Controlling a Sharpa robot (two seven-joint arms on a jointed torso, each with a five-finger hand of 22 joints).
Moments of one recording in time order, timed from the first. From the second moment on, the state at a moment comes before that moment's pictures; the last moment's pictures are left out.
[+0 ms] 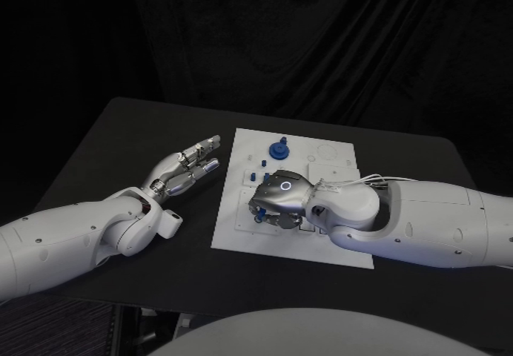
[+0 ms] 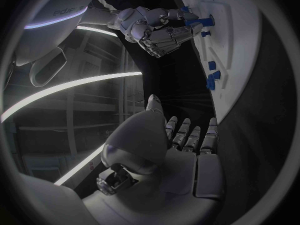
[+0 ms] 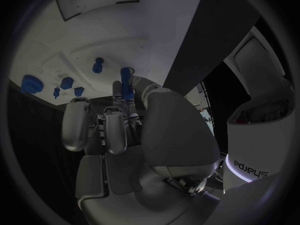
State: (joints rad) left arm 1.11 -0.90 -0.21 1.45 -0.41 -0.22 0.68; left_hand 1.43 0.28 -0.29 0.29 0.12 0.26 -0.03 0.03 0.03 0.11 0.11 0.22 0.04 0.03 0.13 0.01 0.01 0.16 0.10 0.26 0.06 0.34; right arm 1.22 -0.68 -0.25 1.69 -1.99 -0.23 -0.12; right_hand 1.46 -0.14 0.41 0.08 0.28 0.96 0.13 0.23 0.47 1.10 0.06 0.30 0.30 1.47 -0.01 1.43 1.31 0.06 1.44 0.10 1.28 1.31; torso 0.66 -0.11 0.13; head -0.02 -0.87
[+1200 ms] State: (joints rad) left arm 1.11 -0.90 -0.21 1.45 -0.41 -0.21 0.68; left_hand 1.44 0.28 -0.29 0.29 0.12 0.26 -0.03 0.03 0.03 0.11 0.11 0.22 0.04 0.04 0.13 0.01 0.01 0.16 0.10 0.26 0.06 0.34; right arm 1.21 -0.67 -0.25 1.69 -1.99 -0.24 -0.12; right_hand 1.46 -0.14 0.41 0.08 0.28 0.96 0.12 0.23 0.46 1.11 0.06 0.30 0.30 1.47 -0.01 1.43 1.30 0.06 1.44 0.09 1.28 1.31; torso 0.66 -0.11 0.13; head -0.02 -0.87
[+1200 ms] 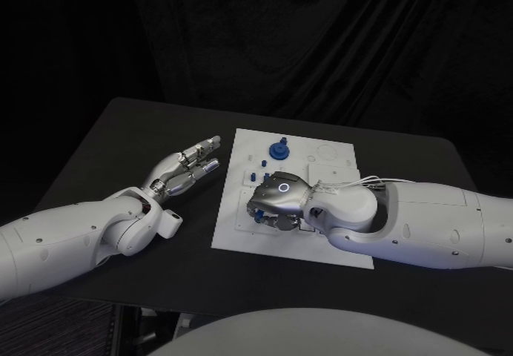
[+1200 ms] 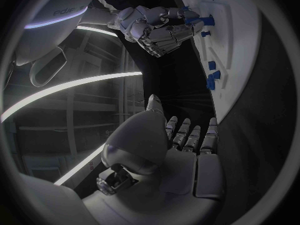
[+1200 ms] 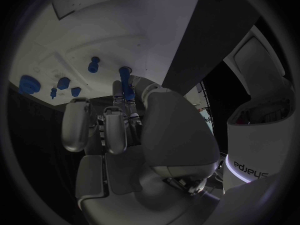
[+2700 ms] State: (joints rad) left arm 1.10 -0.90 -0.21 1.44 -0.41 -0.21 0.68; left_hand 1.44 0.28 -0.29 0.29 0.12 0.27 -0.03 0.03 0.03 0.11 0.11 0.22 0.04 0.04 0.14 0.01 0.01 0.16 0.10 0.26 0.06 0.34; right arm 1.21 -0.75 -0.25 1.73 -1.98 -0.24 -0.14; right_hand 1.39 -0.18 0.27 0.17 0.29 0.71 0.12 0.07 0.29 0.78 0.13 0.18 0.27 1.42 0.02 1.35 1.18 0.08 1.35 0.13 1.10 1.31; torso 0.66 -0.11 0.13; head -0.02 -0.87
